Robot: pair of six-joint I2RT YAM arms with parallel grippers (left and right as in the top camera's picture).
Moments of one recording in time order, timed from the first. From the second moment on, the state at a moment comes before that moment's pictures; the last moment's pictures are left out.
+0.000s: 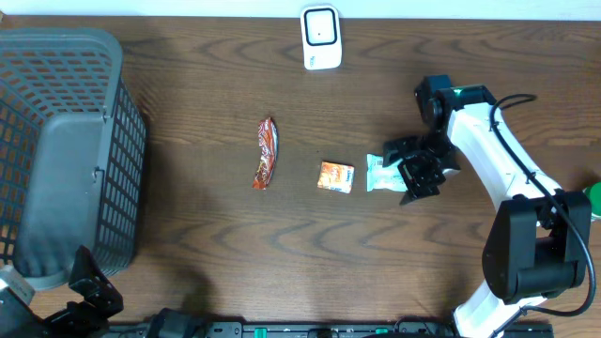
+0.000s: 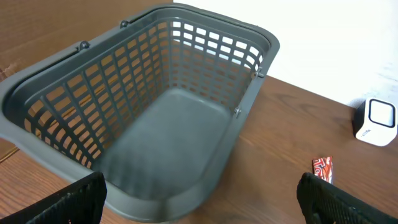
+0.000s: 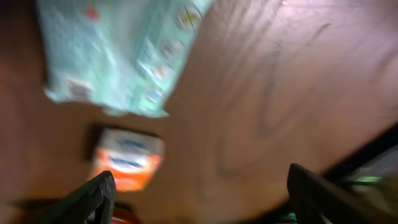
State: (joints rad) left arm -0.30 0.46 1.42 -1.44 -0.64 -0.43; right arm 0.16 1.84 1.40 -1.23 -0.32 1.46
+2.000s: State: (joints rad) left arm -0.30 0.46 1.42 -1.45 -0.64 -0.43; right arm 0.15 1.34 1.08 -0.59 -0.49 0.40
